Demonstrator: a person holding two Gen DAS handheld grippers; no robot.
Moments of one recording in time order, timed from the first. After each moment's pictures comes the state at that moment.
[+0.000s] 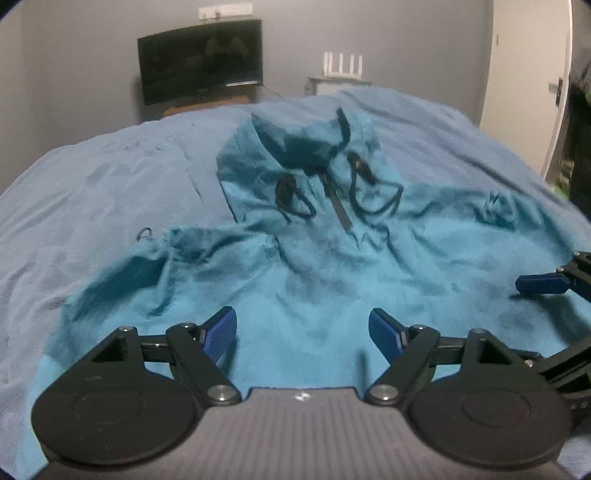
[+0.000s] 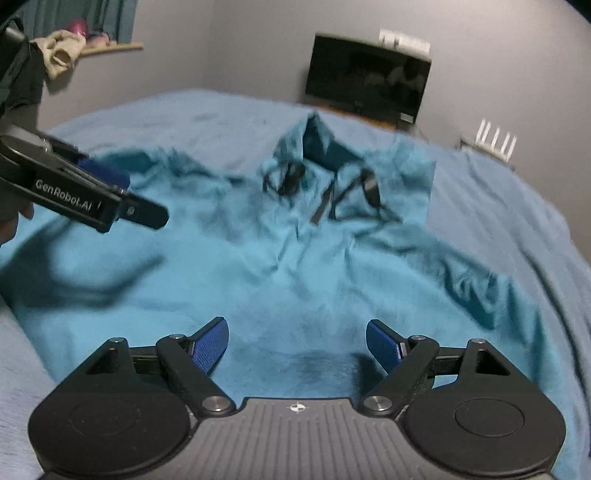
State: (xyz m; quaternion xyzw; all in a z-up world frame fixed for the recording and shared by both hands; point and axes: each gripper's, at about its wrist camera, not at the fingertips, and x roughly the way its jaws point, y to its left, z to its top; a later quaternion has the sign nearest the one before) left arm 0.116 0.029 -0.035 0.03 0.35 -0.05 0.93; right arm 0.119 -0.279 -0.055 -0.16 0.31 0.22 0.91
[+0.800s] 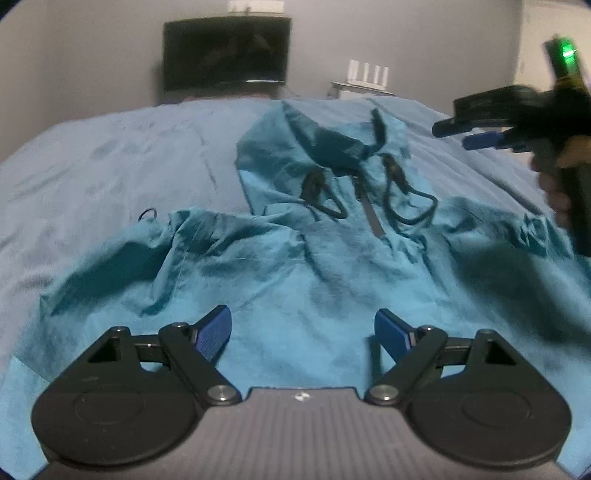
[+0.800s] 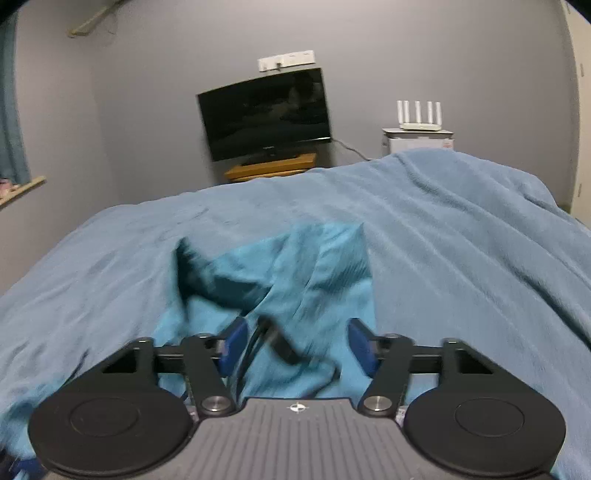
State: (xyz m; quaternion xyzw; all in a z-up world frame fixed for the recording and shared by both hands) left arm 0.146 0.057 -0.062 -0.04 0.34 -0.03 0.94; right arm 0.328 -0.302 0.002 0.05 0.27 0.13 0.95
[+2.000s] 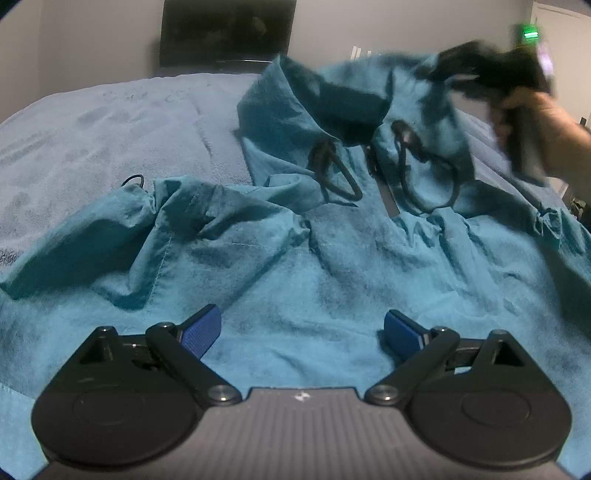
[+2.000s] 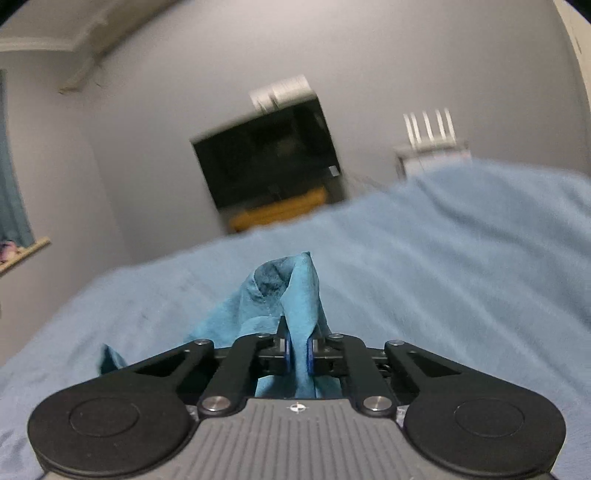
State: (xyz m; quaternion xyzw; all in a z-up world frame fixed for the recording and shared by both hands) left arm 0.173 0.068 -0.092 -0.07 0.36 -0.04 0.93; right arm 0.468 -0.309 -0.026 0.12 0.19 0.18 0.96
